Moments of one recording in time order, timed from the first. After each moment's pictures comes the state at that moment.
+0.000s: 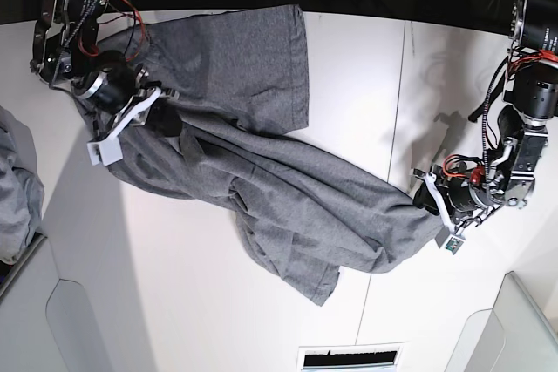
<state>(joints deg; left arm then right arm) -24.5 -28.6 15.9 48.4 -23.4 -30.8 26.6 -6.3 3.9 16.7 85.5 33.9 33.3 -50.4</state>
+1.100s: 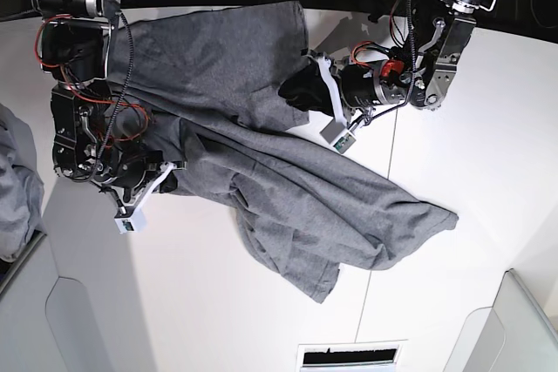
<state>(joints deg) 0.2 -13.9 15.6 67.5 -28.3 -38.4 32.9 20.1 6.9 7.4 51.3 12.5 30.7 -39.9</state>
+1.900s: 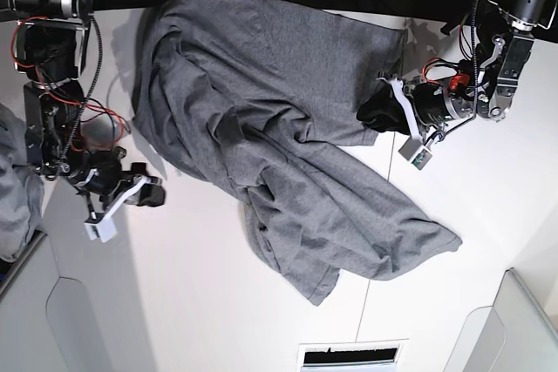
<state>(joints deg) -0.5 -27.7 15.4 65.0 -29.0 -34.3 26.4 20.2 9.5 7.4 51.5 23.9 32.9 -40.1</state>
